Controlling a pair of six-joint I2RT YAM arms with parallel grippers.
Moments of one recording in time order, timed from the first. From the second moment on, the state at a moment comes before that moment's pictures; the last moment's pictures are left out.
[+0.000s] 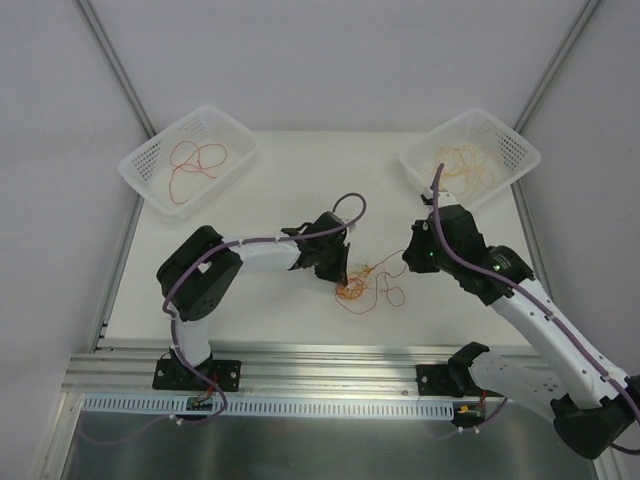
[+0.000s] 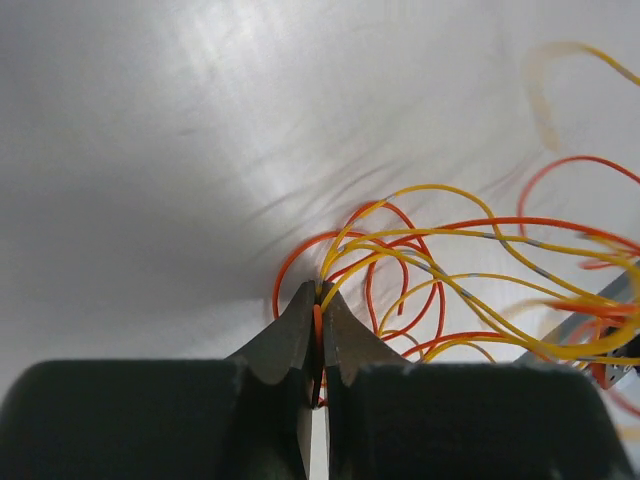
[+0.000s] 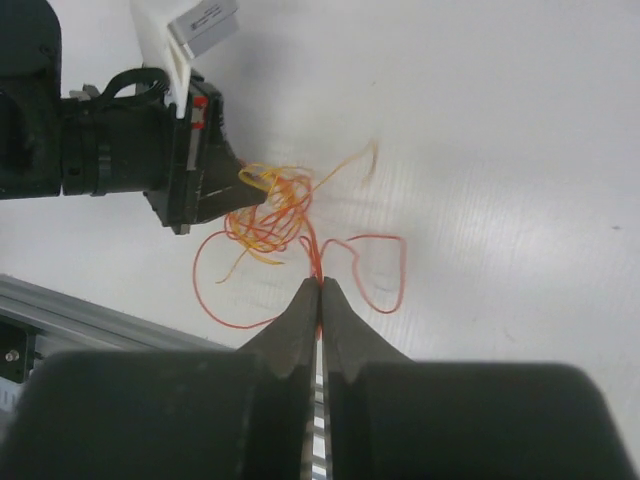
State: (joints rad) left arm -0.84 1.90 1.13 -0.21 0.23 -0.56; right arm 0.63 0.96 0.98 -0.80 0.12 0.47
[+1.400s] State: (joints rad) left arm -0.49 1.33 0.66 -0.25 0.08 -0.58; right arm 0.52 0.95 1.79 -0.98 0.32 0.23
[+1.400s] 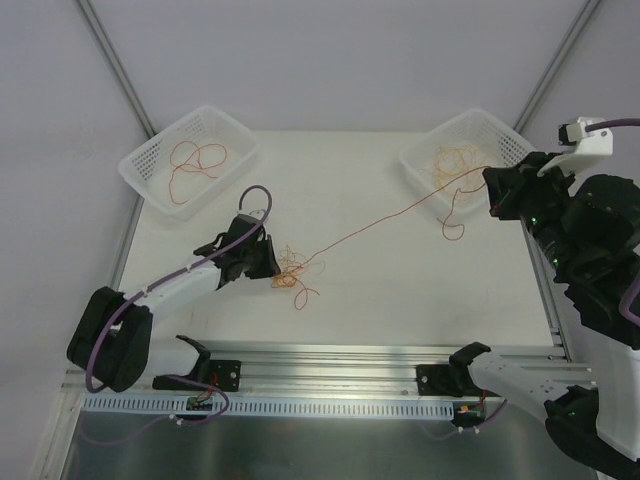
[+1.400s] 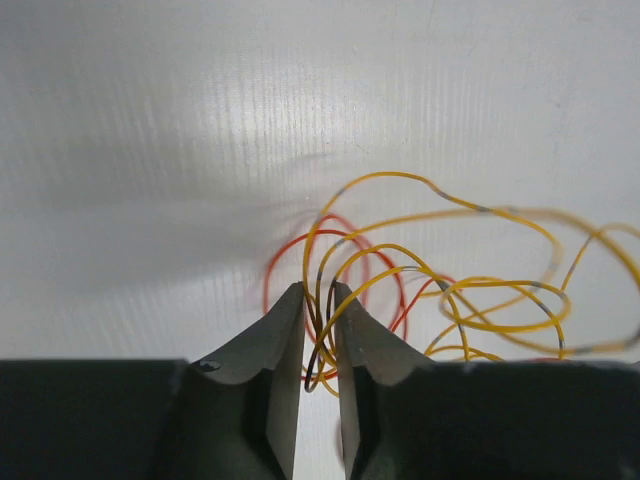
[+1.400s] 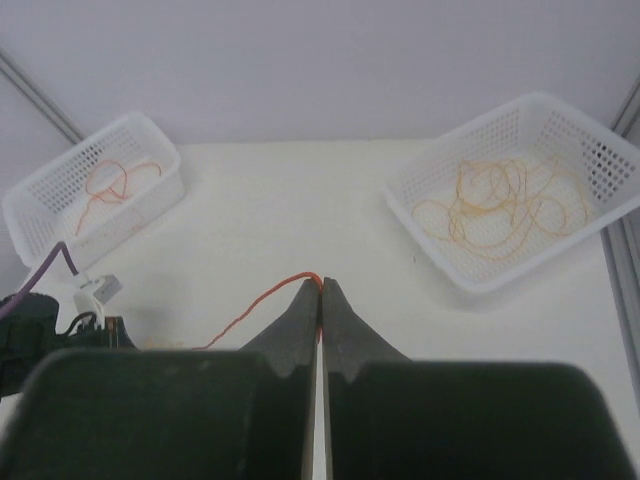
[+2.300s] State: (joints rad) left arm -0.66 1.12 0.80 -0.13 0.38 -0.24; right arm 0.56 1.05 1.43 -0.79 -0.21 0.36
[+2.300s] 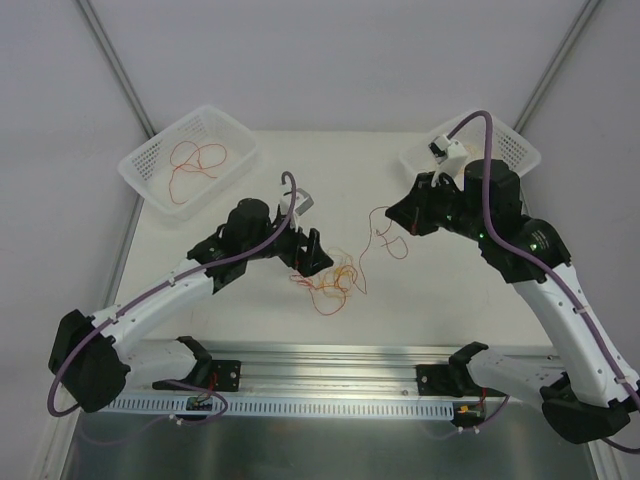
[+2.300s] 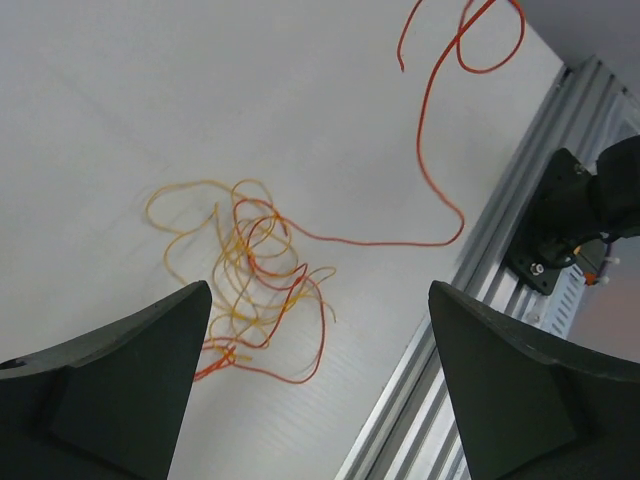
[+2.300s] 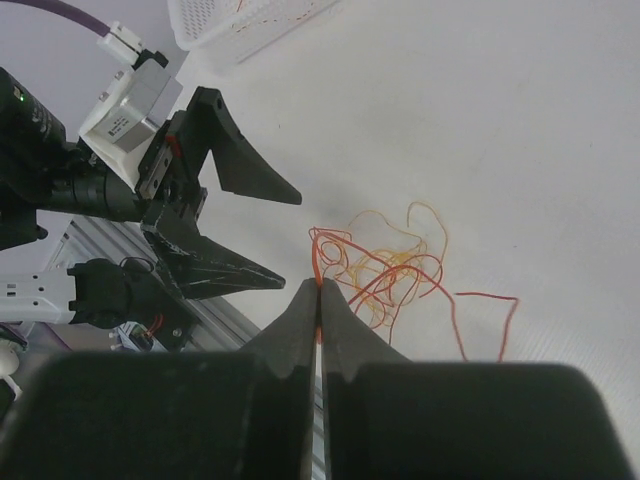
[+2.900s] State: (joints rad) left arm -0.78 1.40 0.93 0.06 0.58 -0.30; right arm 0.57 1.02 1.41 -0.79 -0.21 0.37
